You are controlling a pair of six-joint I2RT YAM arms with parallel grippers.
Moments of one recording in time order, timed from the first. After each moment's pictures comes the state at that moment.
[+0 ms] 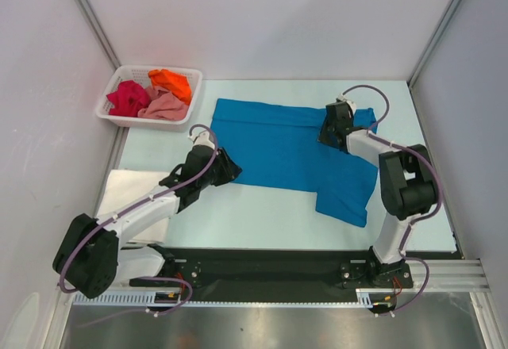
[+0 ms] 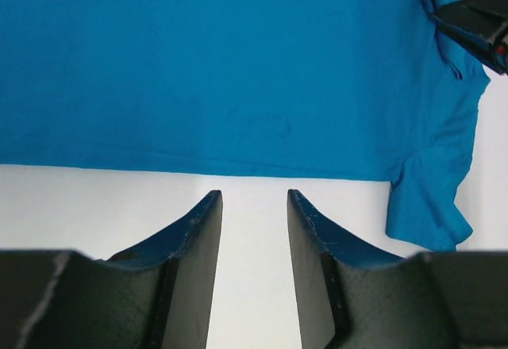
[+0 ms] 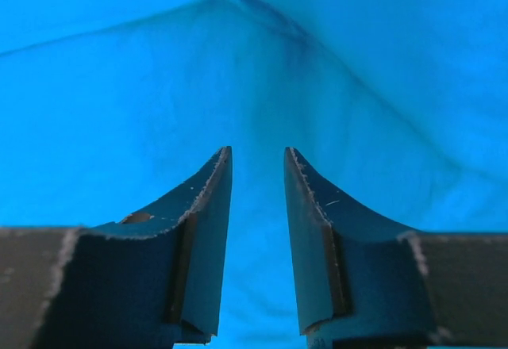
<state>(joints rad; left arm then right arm) -0.55 1.21 0.63 0.00 -0.04 -0.76 0.27 1.81 1.16 -0.12 0.19 0.54</state>
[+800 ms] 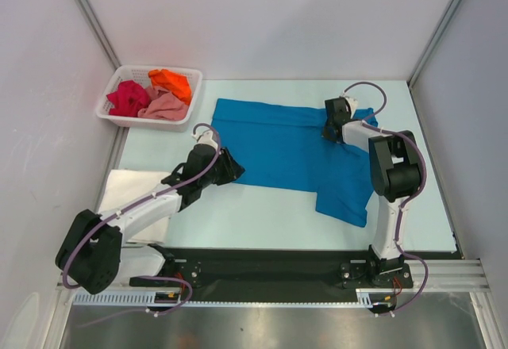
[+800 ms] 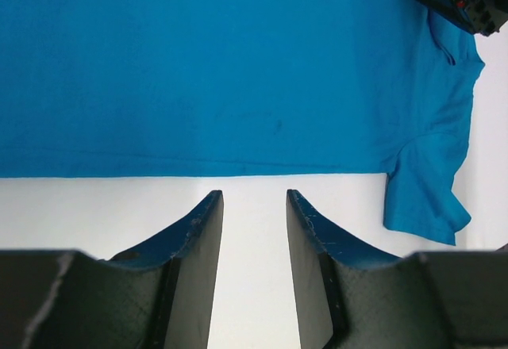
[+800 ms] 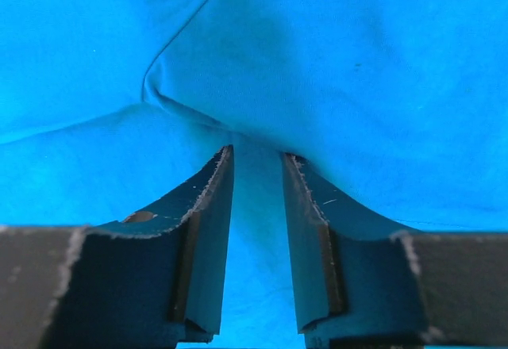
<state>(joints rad) -0.55 1.24 0.63 0.04 0.01 -0.73 0.22 2.04 1.34 -0.16 0.31 0.52</state>
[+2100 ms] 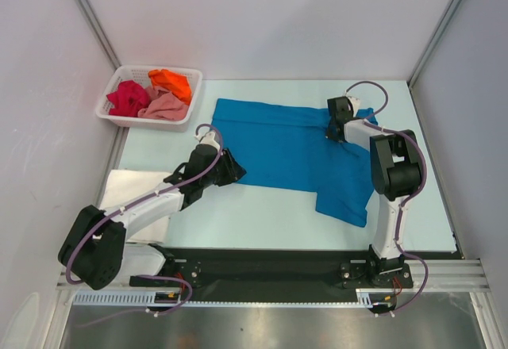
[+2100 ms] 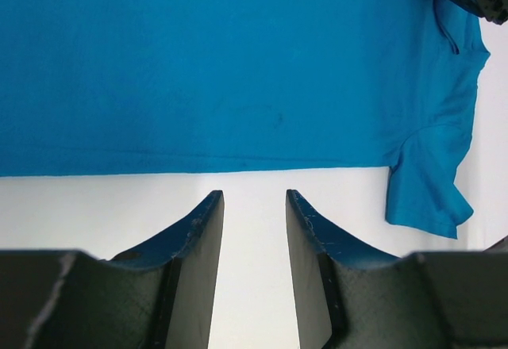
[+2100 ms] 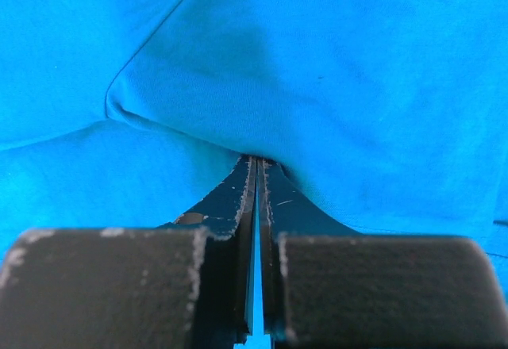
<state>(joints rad) -0.55 1.28 0.63 0.05 0.03 -0.73 0.21 2.05 1.36 -0.19 0.33 0.49</state>
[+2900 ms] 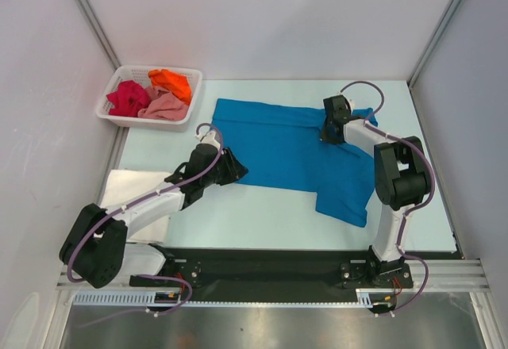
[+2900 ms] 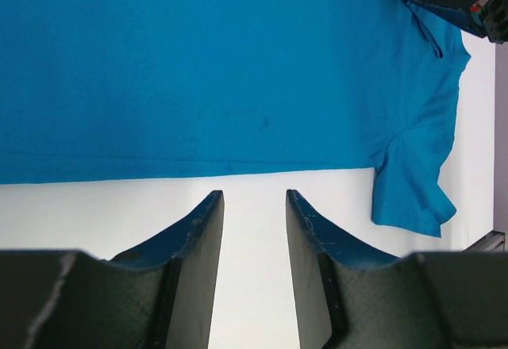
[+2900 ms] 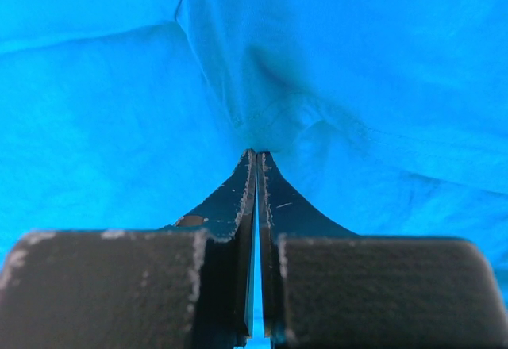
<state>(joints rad) -0.55 1.29 0.63 0.08 0.06 -0.76 0.26 1.94 1.34 -0.32 0.23 0.52</state>
